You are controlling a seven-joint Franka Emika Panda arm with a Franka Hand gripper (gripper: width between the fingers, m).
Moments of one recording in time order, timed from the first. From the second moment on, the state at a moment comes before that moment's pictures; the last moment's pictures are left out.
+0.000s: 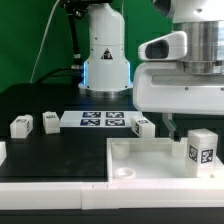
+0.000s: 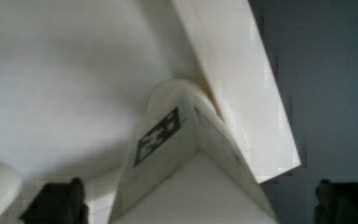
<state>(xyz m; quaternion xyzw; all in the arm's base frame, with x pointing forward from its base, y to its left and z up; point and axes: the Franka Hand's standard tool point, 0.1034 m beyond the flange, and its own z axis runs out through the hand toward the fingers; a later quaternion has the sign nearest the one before) 0.629 0.123 0.079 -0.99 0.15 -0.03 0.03</state>
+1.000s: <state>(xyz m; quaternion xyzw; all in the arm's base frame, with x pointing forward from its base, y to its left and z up) 0.628 0.120 0.077 -1.00 -0.07 -0.03 0.02</state>
